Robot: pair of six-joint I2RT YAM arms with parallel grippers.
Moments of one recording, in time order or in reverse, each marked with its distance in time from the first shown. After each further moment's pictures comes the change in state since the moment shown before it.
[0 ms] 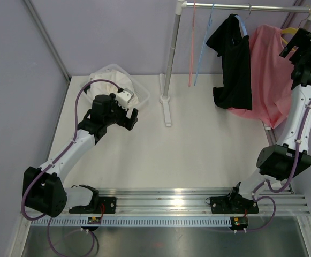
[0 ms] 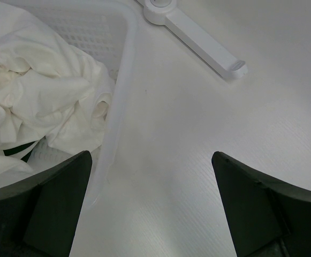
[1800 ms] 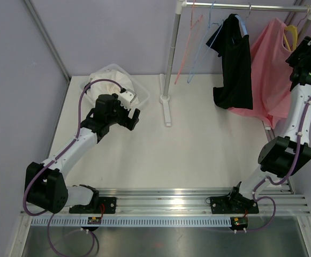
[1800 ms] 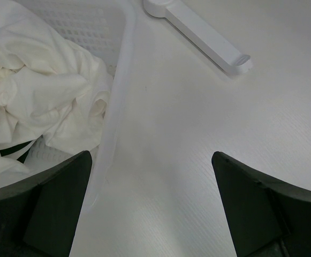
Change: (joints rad) left arm -0.018 0.040 0.012 -0.002 -0.027 0.006; right arm -0.040 0.048 -0.098 0.163 -0.075 0.015
